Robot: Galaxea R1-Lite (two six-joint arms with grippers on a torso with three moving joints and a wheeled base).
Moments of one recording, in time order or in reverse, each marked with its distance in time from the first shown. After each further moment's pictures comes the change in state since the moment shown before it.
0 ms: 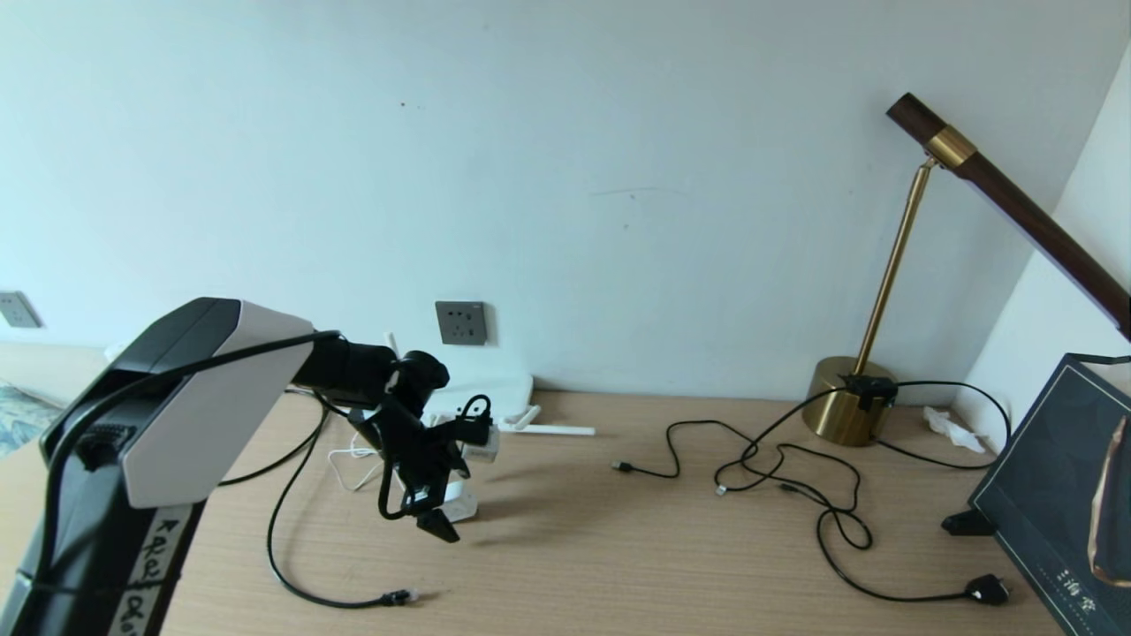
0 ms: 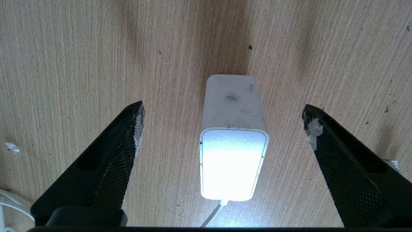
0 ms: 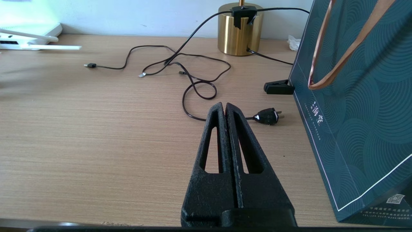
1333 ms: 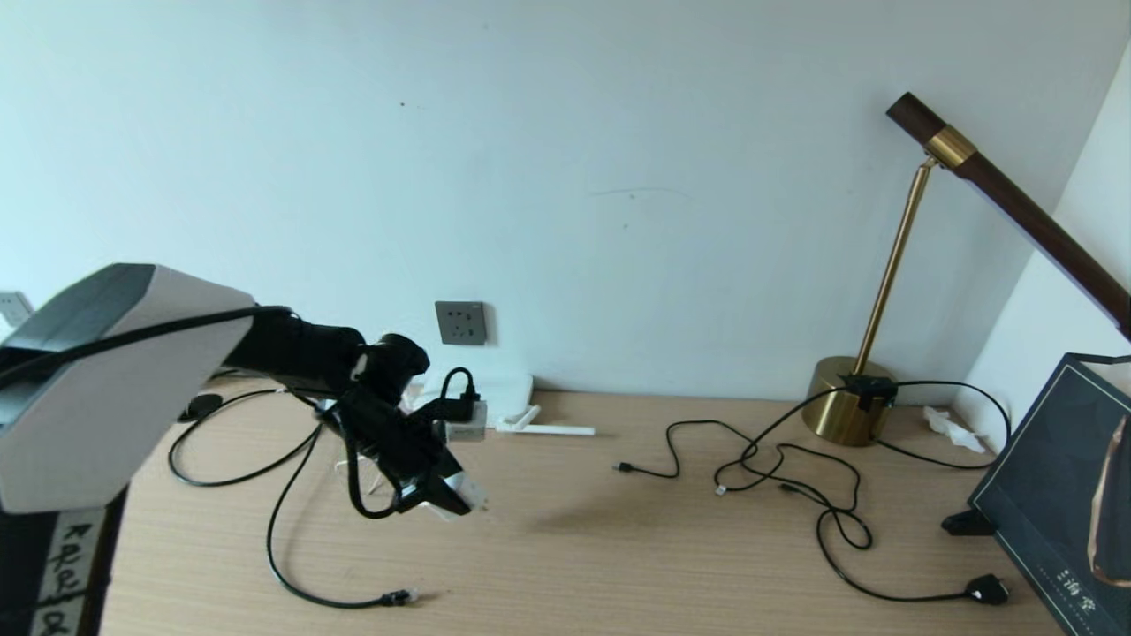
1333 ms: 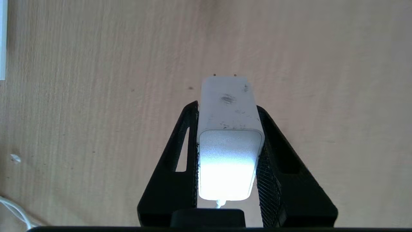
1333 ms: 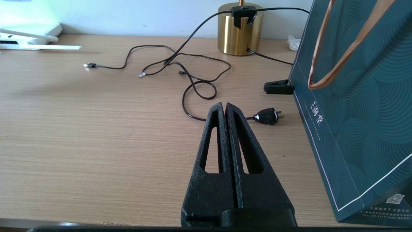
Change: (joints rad) left arm 0.015 -0.195 0.187 -0.025 -0.217 -0.047; right arm 0.000 0.000 0.000 0.000 0.001 -0.001
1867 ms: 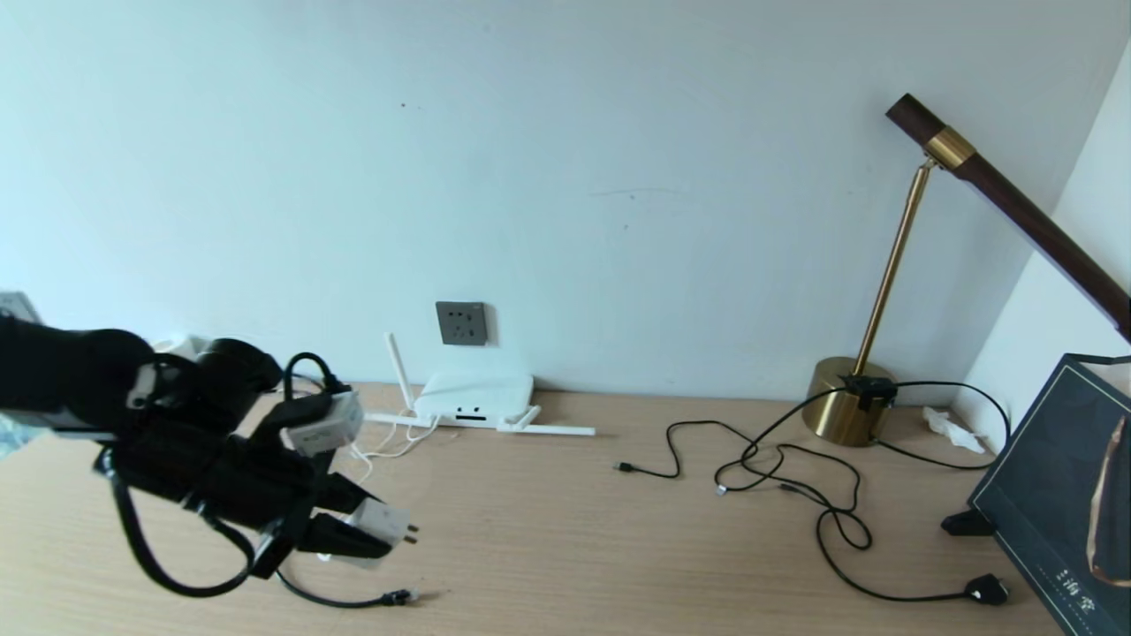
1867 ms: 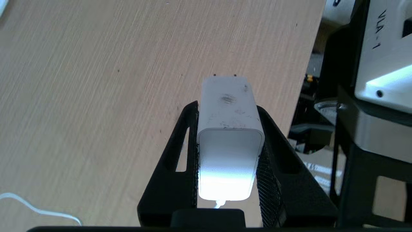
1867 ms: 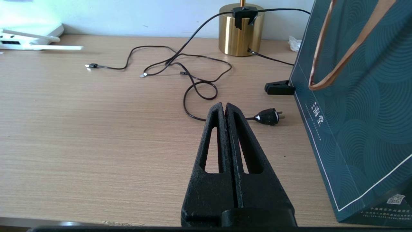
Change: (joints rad) left arm 0.199 -0.474 0.493 -0.015 -0.245 -0.022; right arm 0.000 0.000 -0.001 0.000 0.000 0.001
